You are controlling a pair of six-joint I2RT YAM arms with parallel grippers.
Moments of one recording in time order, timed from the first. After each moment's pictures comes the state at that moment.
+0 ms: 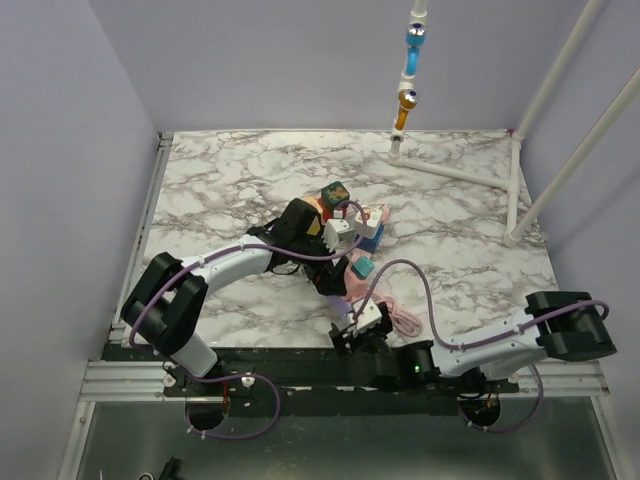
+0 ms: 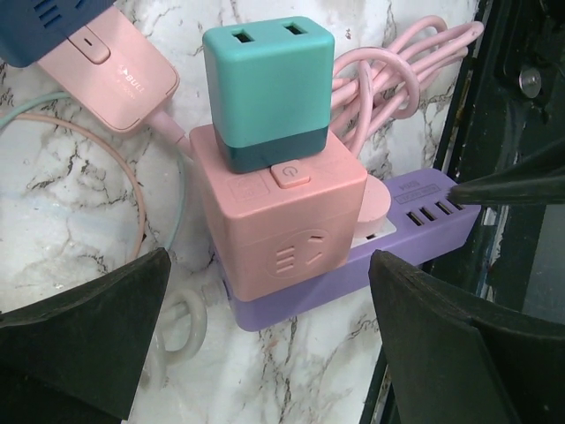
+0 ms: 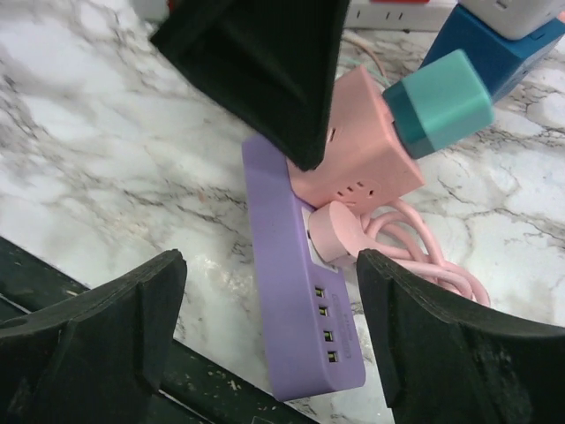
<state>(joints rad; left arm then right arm) -0.66 1.57 0.94 -0.24 0.71 0.12 1.67 1.38 0.50 0.18 1.14 0.50</state>
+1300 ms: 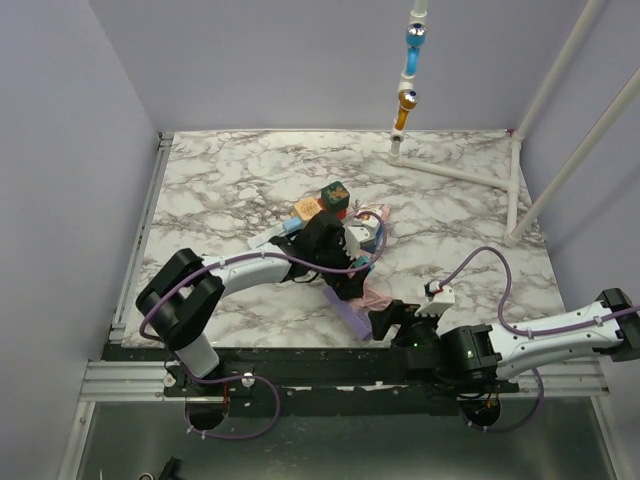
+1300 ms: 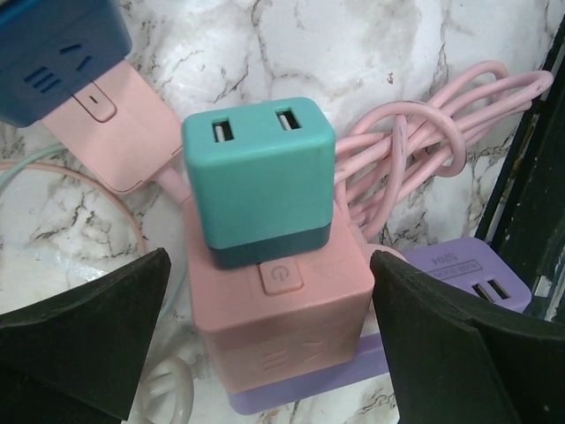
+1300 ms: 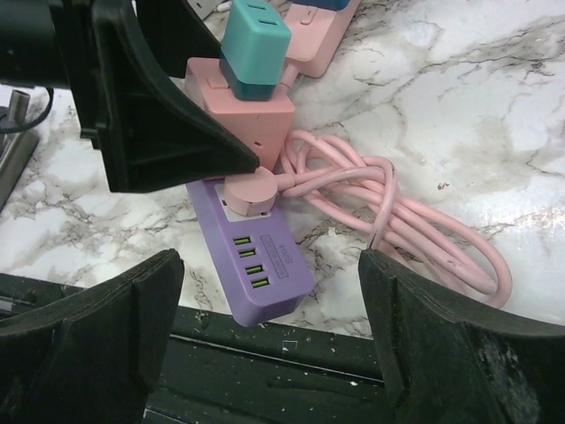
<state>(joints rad) -0.80 1.63 0.95 -0.09 0.46 0.01 1.67 0.90 0.57 -0.76 1.11 1.54</state>
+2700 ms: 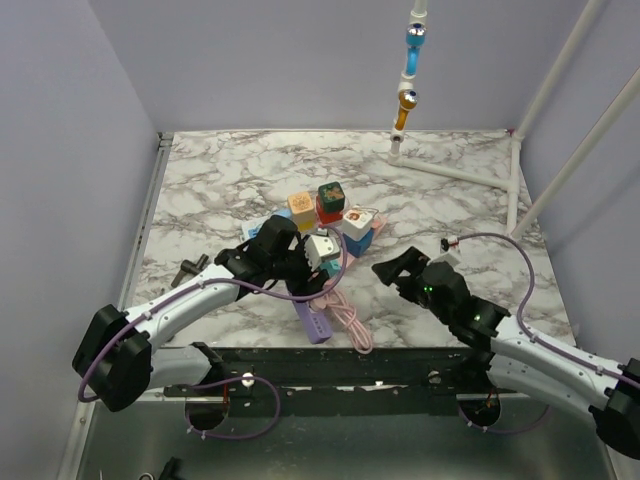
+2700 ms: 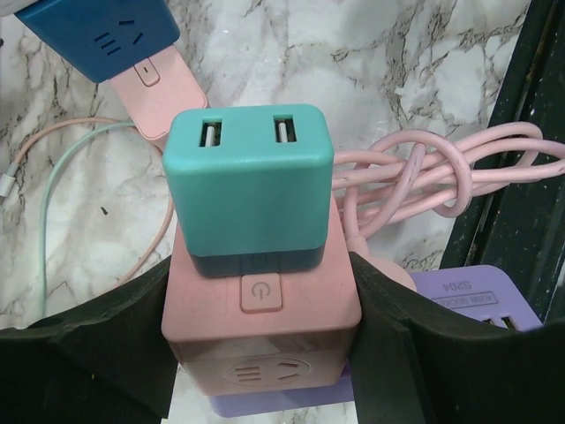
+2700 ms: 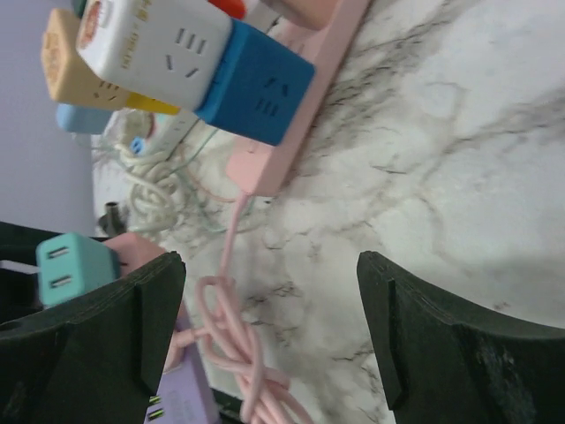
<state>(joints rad) -0.71 1.21 0.79 -0.32 0.46 0.29 0.91 0.72 0.35 -0.15 0.48 1.13</state>
